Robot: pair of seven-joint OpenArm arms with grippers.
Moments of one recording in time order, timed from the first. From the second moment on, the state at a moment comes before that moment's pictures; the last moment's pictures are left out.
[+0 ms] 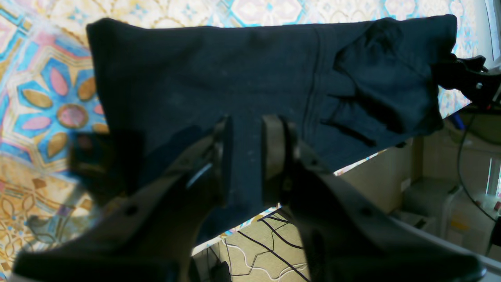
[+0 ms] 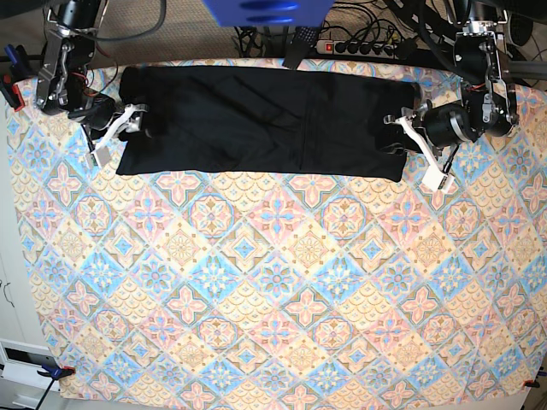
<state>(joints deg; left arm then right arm) 17.2 -19.0 -15.9 101.8 -52.8 -22.3 69.8 -15.4 16.1 21.9 76.2 38.5 41.1 -53.6</state>
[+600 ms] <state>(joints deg) 16.8 -19.1 -15.9 101.8 -52.8 -22.3 69.7 -16.4 15.6 15.8 76.1 38.6 41.1 -53.8</state>
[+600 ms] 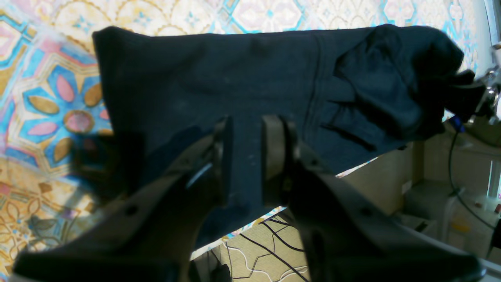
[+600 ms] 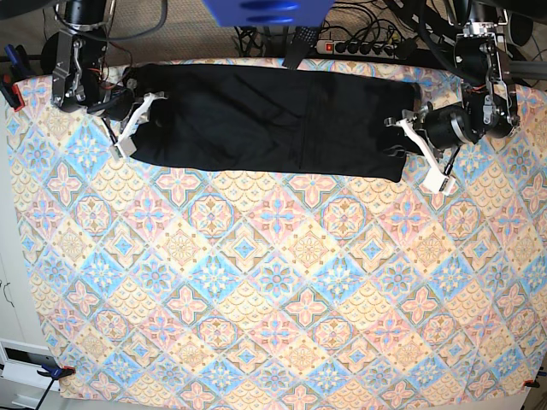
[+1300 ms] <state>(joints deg) 16.8 -18.9 -15.9 101.8 -52.9 -22.3 69.7 -4.0 16.9 28.9 72.7 22.0 41.1 -55.7</state>
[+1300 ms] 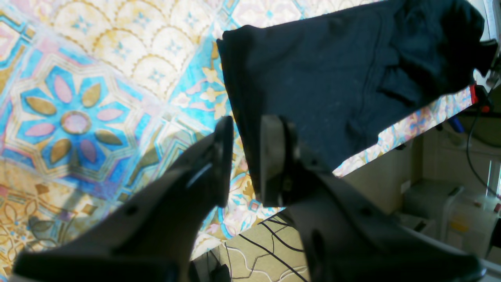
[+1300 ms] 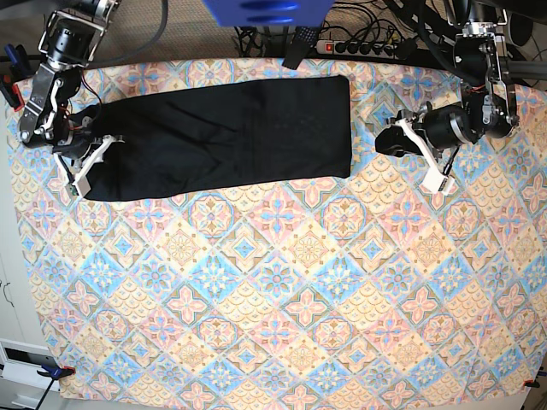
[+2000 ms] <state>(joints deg) 18.8 -18.7 -15.9 92.1 -52.8 -22.3 64.6 -15.3 17.4 -1.1 108.1 21.1 41.1 -57.4</state>
